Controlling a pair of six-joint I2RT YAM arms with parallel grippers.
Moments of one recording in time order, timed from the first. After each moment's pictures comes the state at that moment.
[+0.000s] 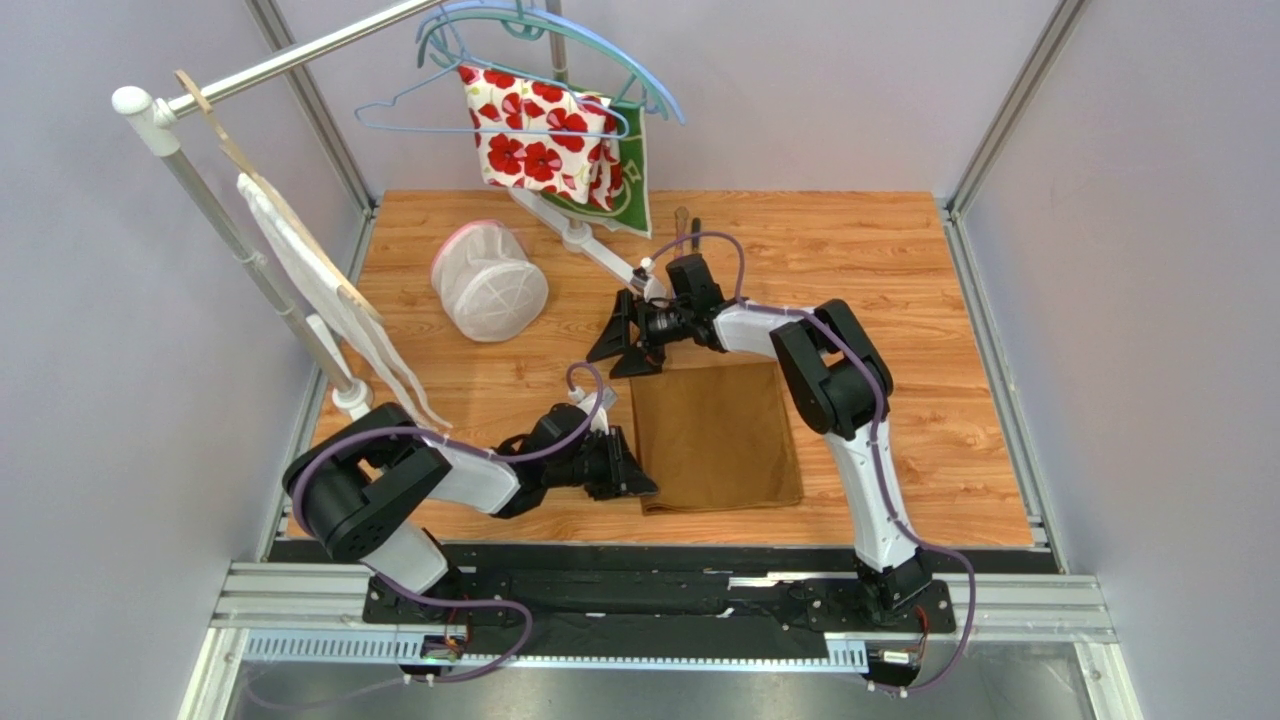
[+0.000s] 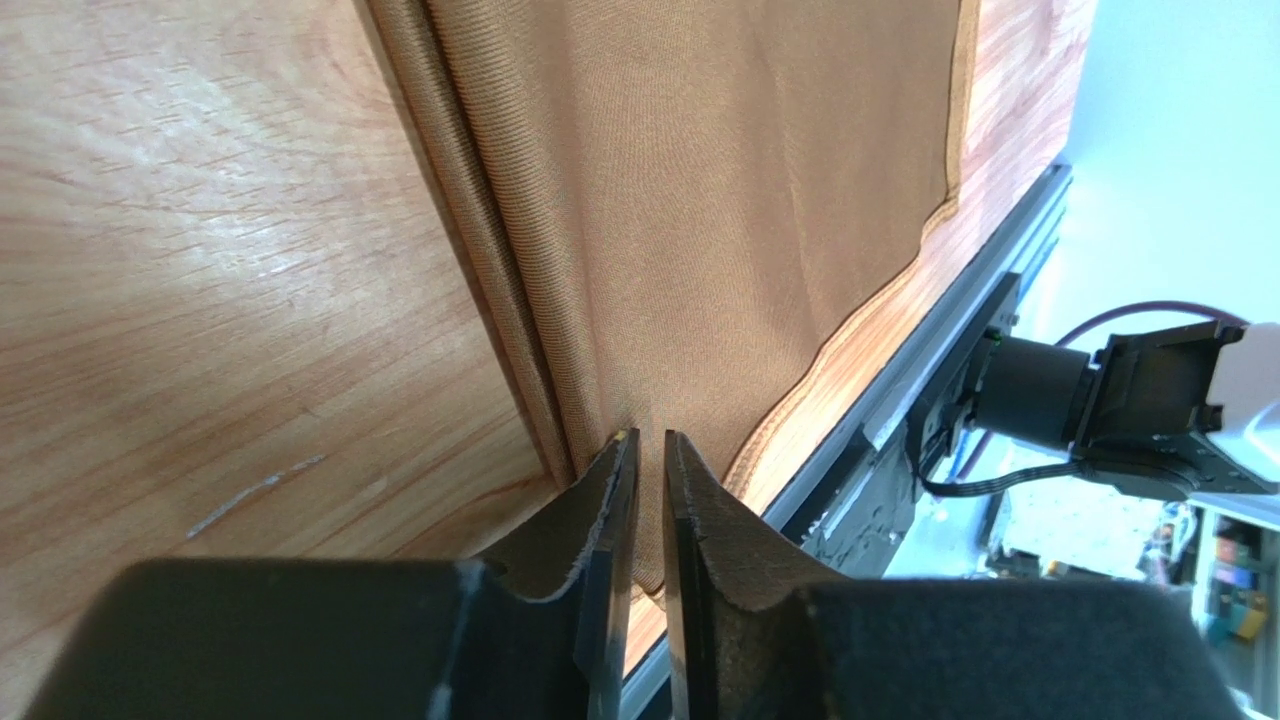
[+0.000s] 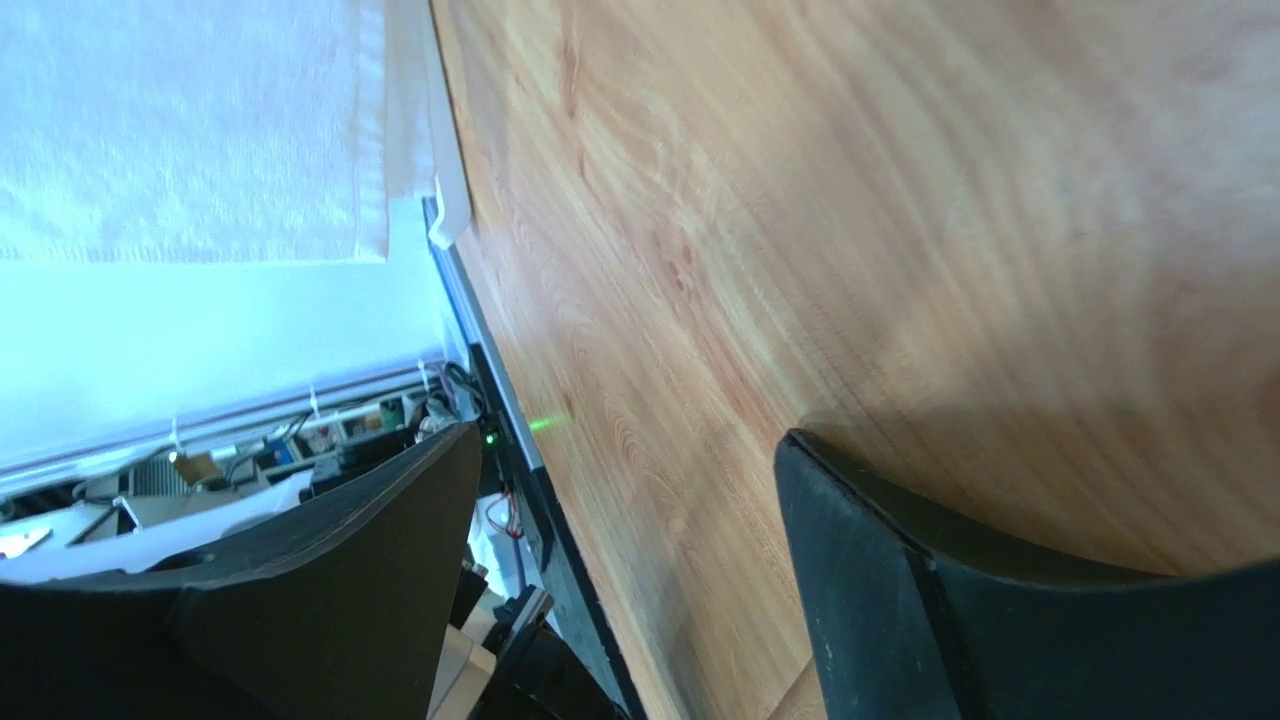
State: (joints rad) left arm -0.81 1.57 0.34 0.61 0.32 -0.99; right arm 0.52 2.30 1.50 0.11 -0.92 0.83
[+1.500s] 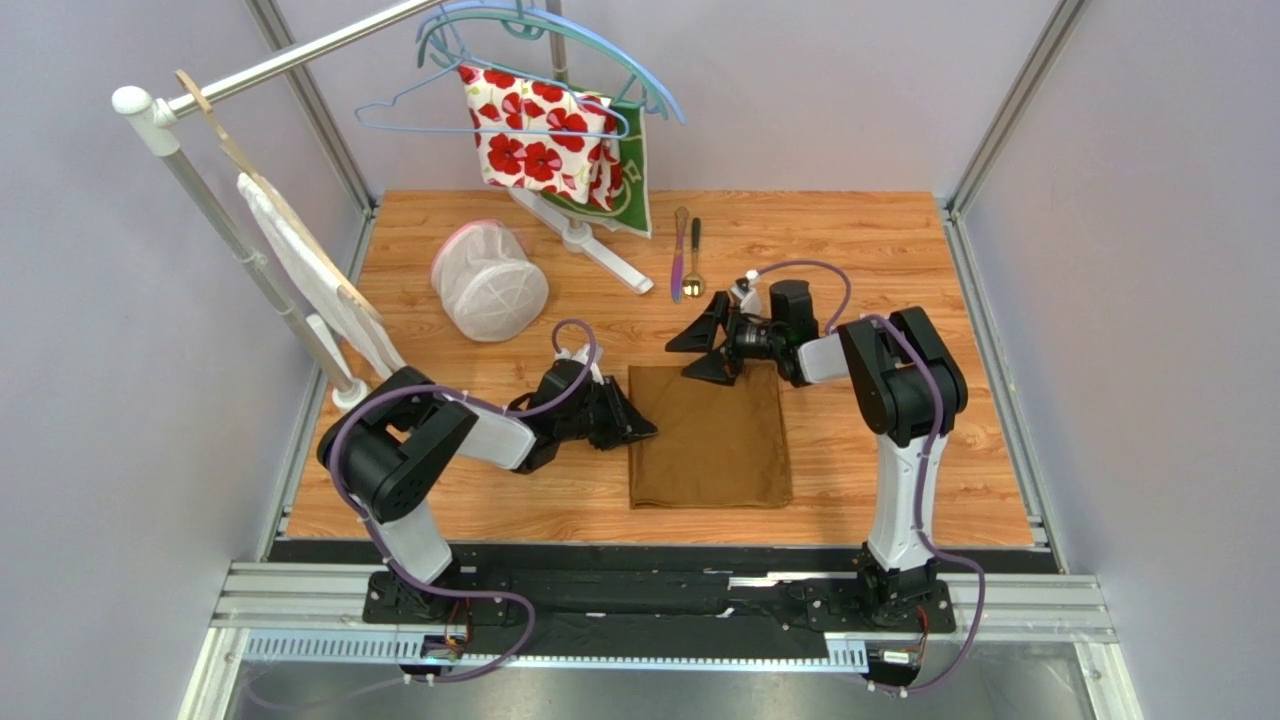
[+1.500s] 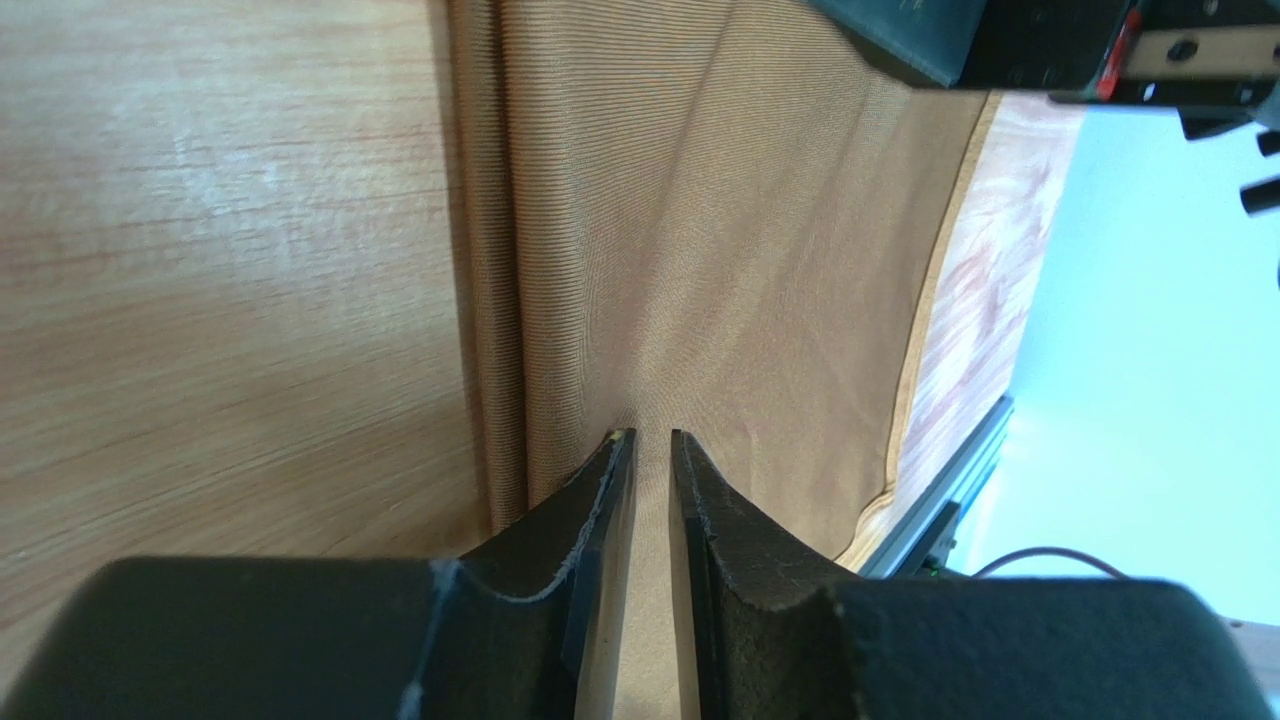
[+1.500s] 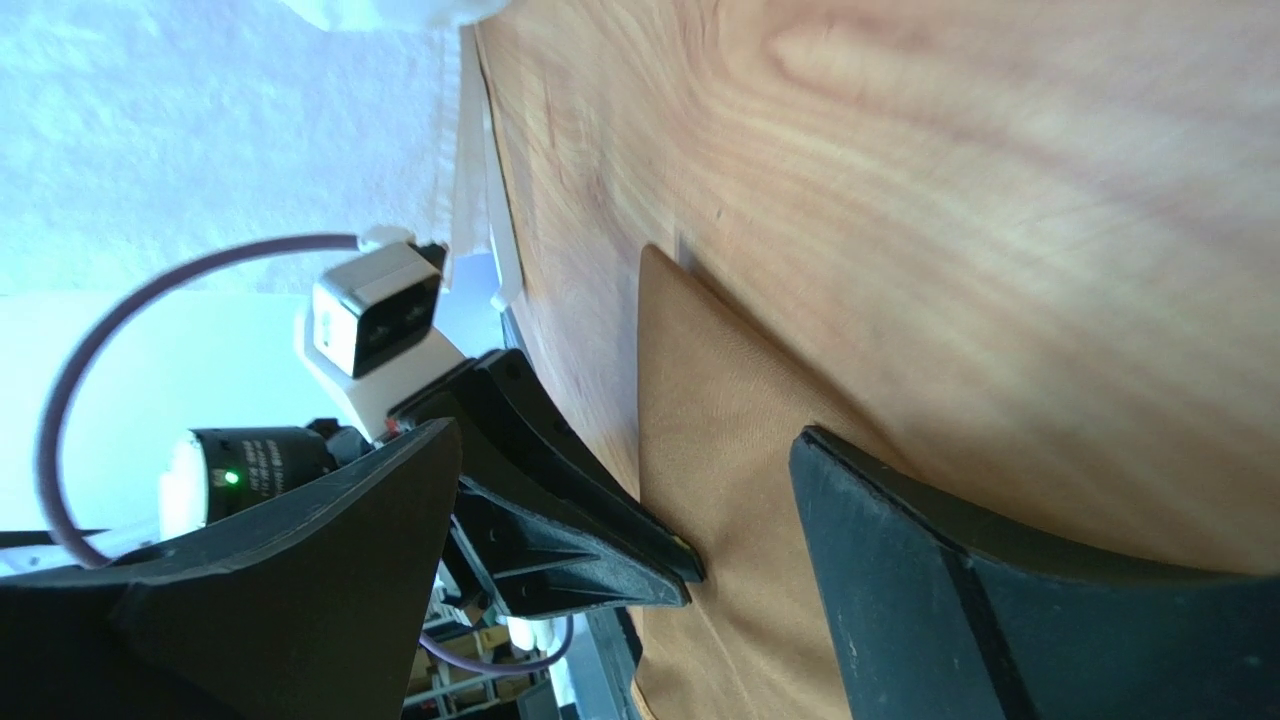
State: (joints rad) left arm -0.65 1.72 0.55 0.54 0.27 -1.03; right arm 0.27 2.09 0.98 0.57 -0.93 1.01
